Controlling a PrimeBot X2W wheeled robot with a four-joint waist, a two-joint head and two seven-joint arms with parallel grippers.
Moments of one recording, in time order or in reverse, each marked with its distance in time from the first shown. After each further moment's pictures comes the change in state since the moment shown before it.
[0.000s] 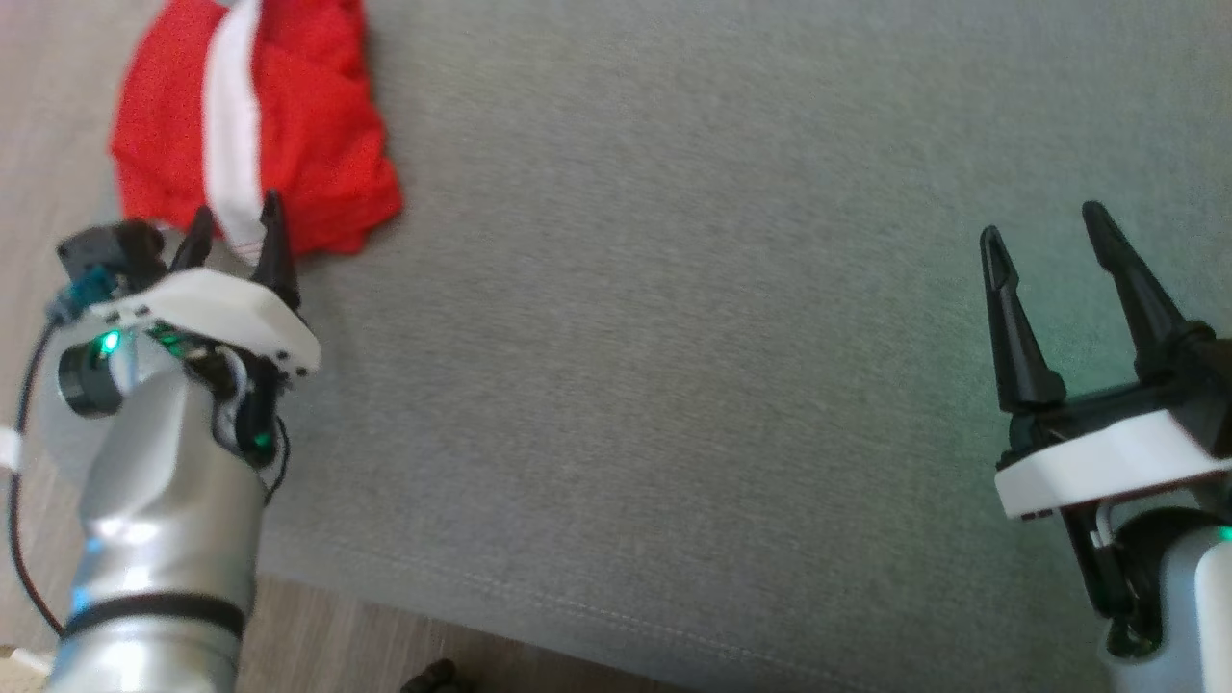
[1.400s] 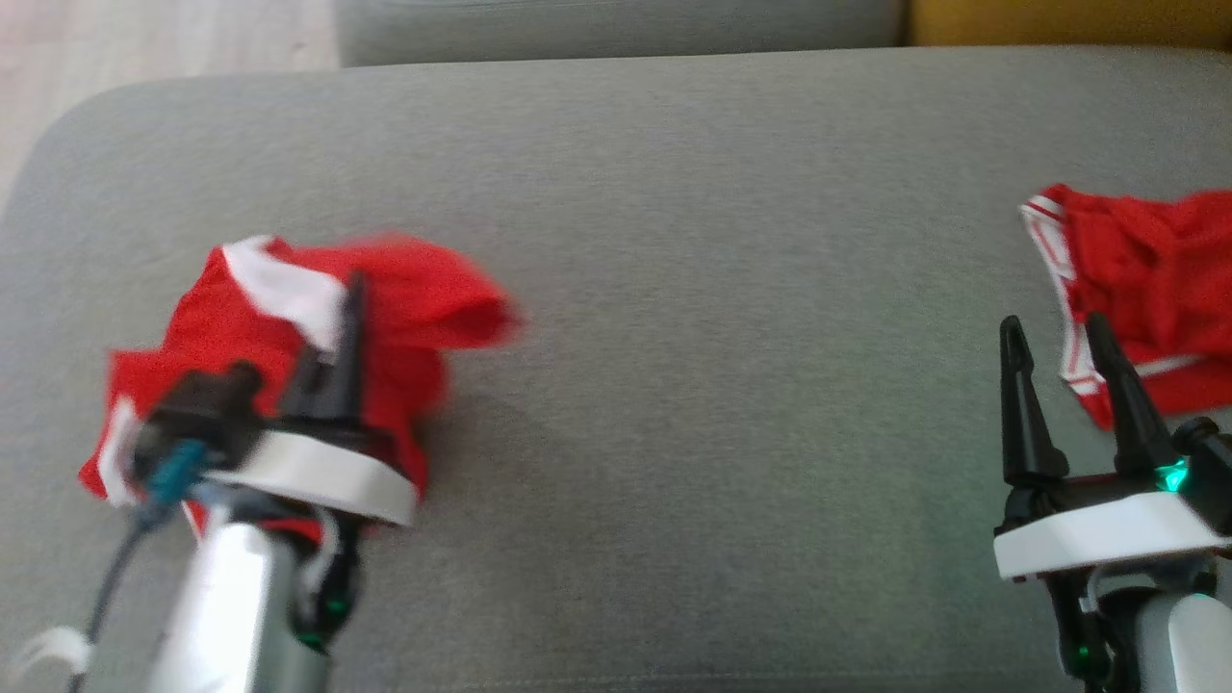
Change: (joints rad) left arm 0.475 -0.018 -0.096 -0.758 0.098 -0.005 0.024; right arm 0.103 0.060 -0.065 0.193 0.146 0.000 -0.199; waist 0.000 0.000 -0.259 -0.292
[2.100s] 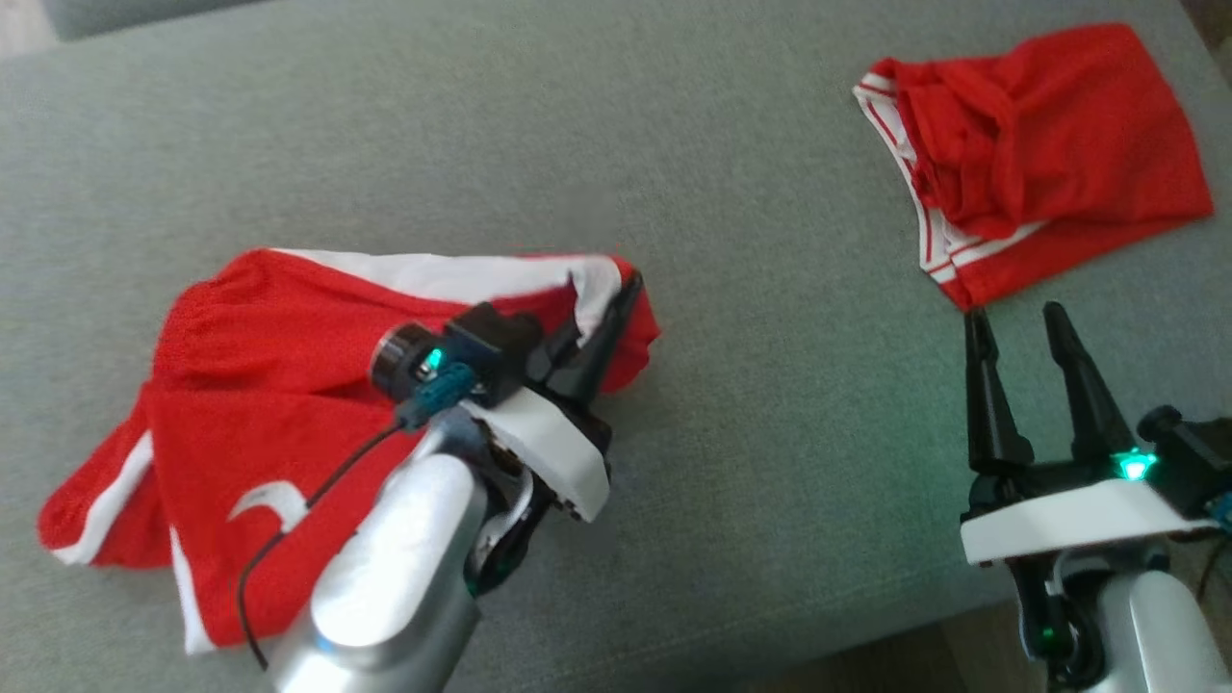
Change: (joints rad) left arm -0.234 -0.059 -0.424 0.172 -0.052 -0.049 0.037; right arm -0.049 0.001 0.053 0.093 0.071 0.000 -0.067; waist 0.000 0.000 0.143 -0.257
